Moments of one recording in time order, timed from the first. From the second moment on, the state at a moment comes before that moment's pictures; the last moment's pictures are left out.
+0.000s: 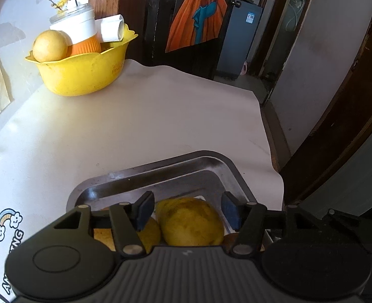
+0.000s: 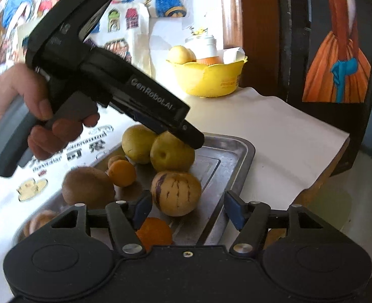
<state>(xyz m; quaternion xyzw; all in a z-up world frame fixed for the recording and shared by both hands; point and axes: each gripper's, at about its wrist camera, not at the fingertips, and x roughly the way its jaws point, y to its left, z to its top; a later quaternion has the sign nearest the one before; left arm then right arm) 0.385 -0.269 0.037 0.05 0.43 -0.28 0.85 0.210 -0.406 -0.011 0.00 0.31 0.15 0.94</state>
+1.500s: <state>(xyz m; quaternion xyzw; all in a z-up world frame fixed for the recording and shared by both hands) 0.278 -0.160 0.056 -0.04 0.28 -0.13 0.95 0.153 -0.386 0.017 0.06 0.23 0.10 0.97</state>
